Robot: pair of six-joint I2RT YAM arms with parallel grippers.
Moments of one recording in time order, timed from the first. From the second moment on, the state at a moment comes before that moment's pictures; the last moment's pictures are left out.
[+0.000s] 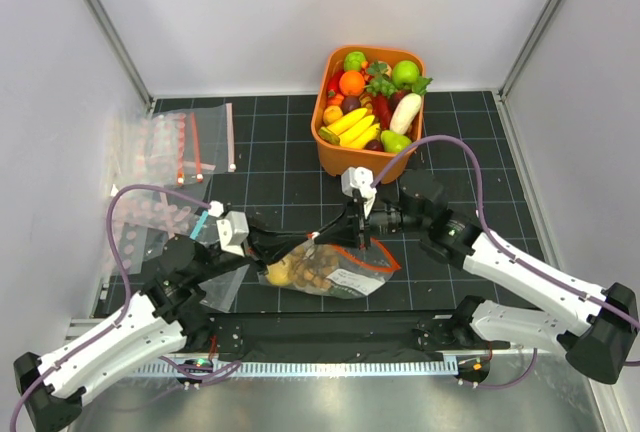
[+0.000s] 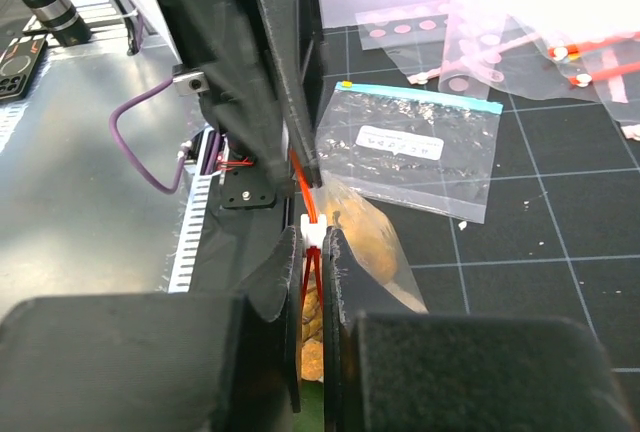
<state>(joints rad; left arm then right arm) -0.86 0.51 0.42 0.33 0.40 -0.16 0.84 1.03 0.84 0.06 -0.73 0.02</state>
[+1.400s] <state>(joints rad) -0.86 0.50 0.39 0.30 0.16 -0.16 0.86 1.05 0.87 0.00 -0.67 0.01</state>
